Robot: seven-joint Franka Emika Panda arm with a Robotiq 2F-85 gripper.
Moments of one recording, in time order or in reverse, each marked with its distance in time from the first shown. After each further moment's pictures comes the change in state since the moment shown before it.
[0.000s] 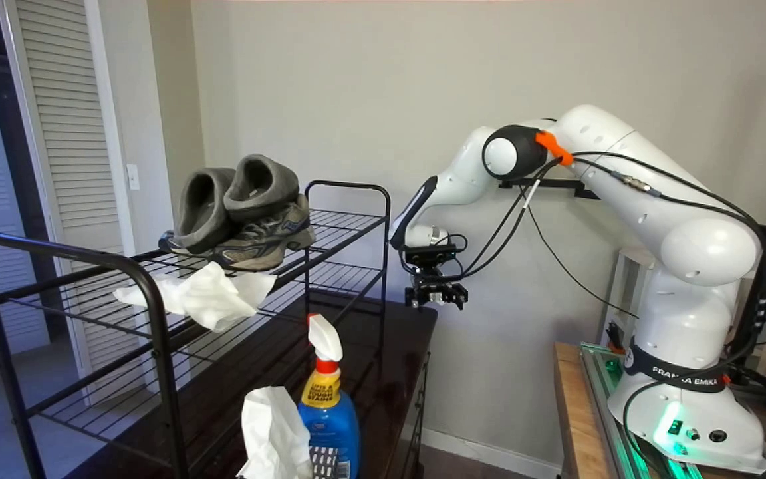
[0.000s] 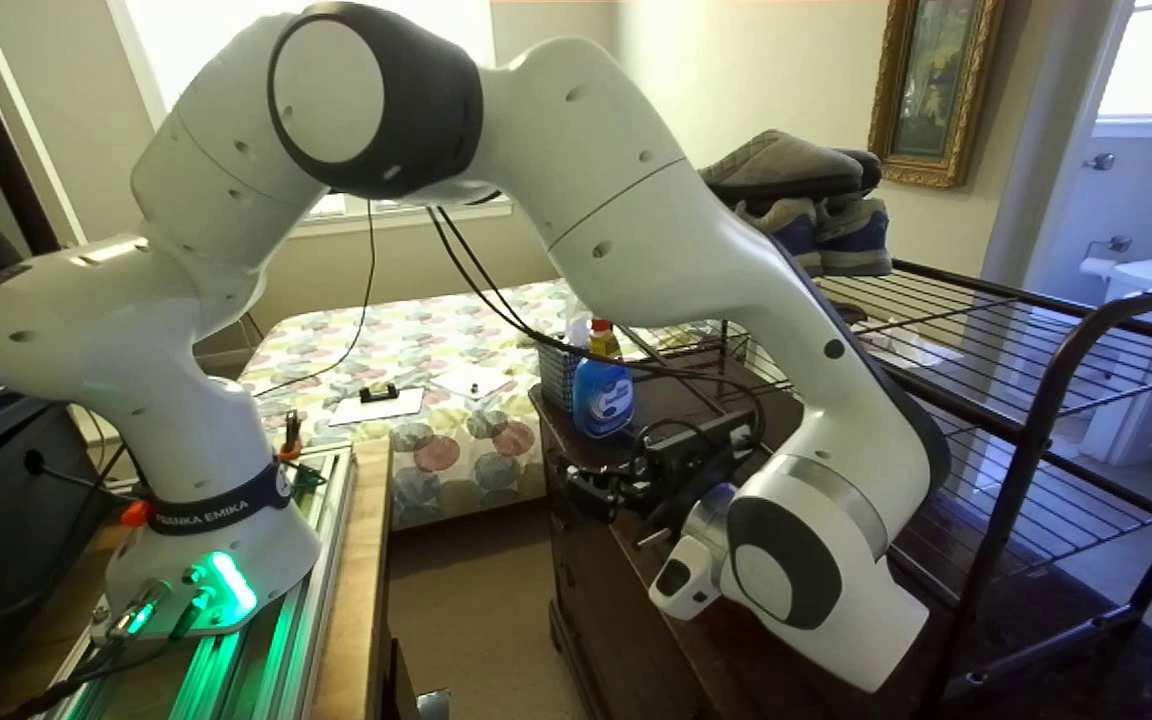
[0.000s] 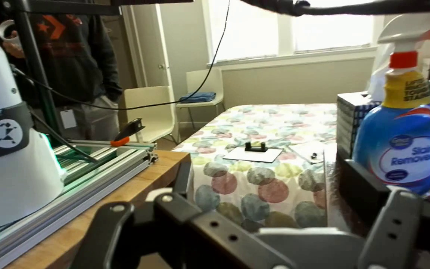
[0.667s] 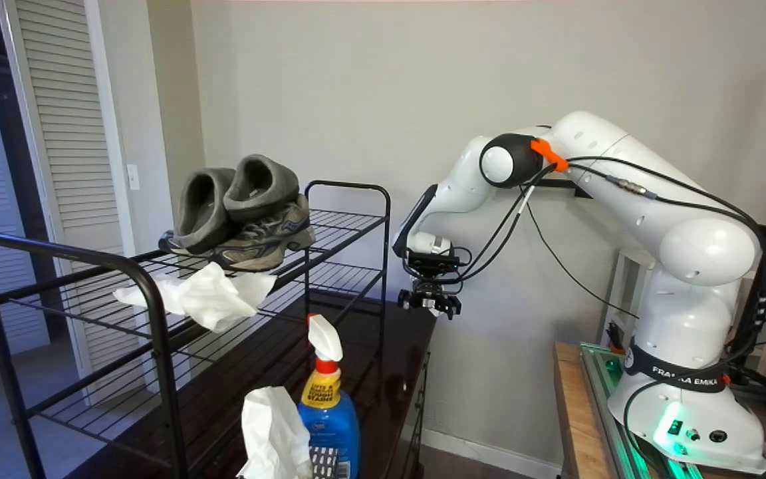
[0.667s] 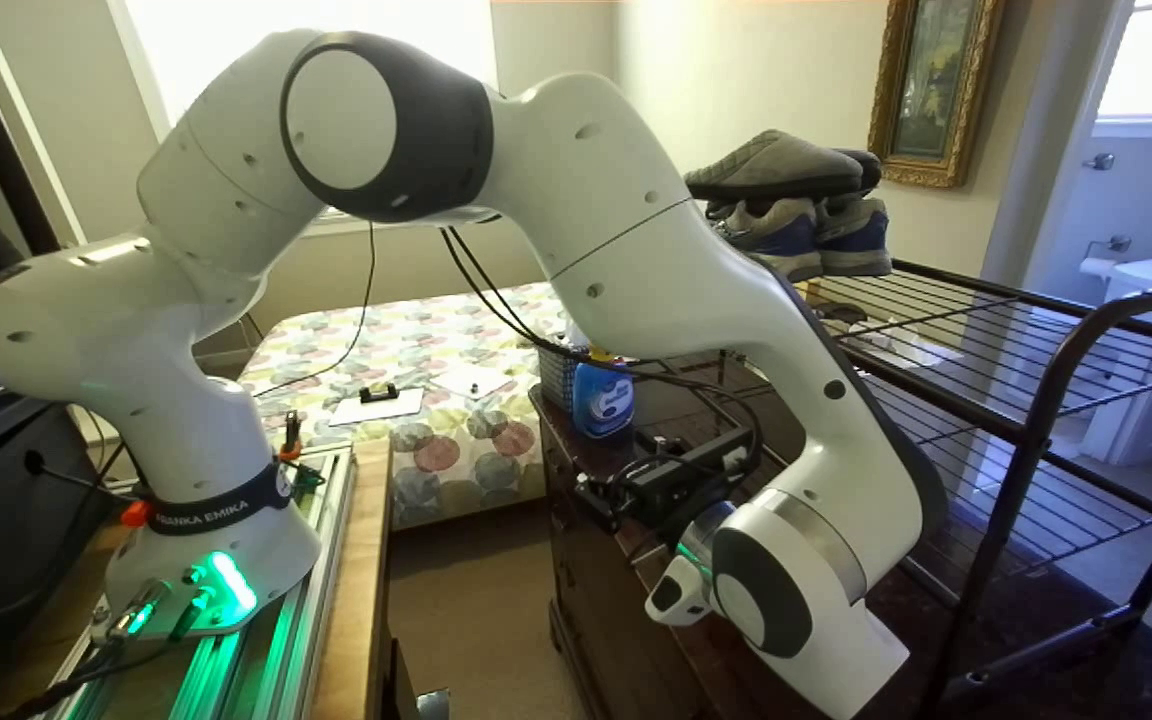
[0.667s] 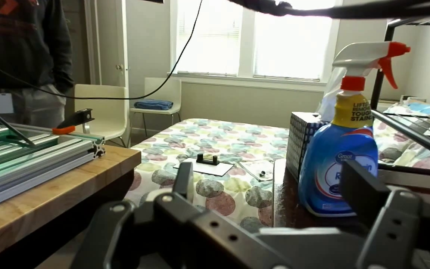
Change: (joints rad) arm -0.010 0.046 -0.001 -0.002 0.119 0.013 -0.138
